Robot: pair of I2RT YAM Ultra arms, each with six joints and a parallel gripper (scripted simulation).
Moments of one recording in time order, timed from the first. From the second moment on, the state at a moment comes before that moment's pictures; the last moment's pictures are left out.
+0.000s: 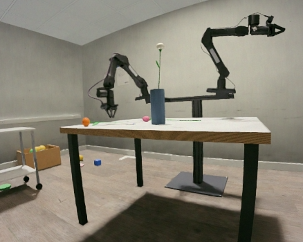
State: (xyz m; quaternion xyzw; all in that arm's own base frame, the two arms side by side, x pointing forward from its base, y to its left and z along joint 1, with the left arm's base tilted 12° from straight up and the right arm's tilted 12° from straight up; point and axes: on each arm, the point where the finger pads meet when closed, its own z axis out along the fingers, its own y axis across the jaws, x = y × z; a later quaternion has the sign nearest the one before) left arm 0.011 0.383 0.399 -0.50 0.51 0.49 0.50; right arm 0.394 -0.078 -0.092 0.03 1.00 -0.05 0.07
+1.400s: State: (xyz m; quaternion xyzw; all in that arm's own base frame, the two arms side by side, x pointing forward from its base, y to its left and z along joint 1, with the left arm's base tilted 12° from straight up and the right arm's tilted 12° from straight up) left arm 0.011 0.383 0.399 -0.50 0.51 0.49 0.50; right arm 0.408 -0.083 -0.124 0.03 1.00 -0.05 0.08
